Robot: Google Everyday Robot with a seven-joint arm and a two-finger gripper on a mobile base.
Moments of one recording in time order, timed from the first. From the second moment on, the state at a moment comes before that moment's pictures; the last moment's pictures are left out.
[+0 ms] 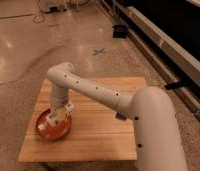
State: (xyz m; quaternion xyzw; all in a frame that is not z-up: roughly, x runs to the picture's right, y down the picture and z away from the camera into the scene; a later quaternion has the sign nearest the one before) arm -0.223 0.143 0.757 -0.28 0.39 0.83 0.28
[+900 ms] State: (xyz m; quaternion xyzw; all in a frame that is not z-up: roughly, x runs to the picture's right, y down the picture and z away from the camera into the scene) arm -0.253 0.148 0.786 -0.29 0.40 0.81 0.31
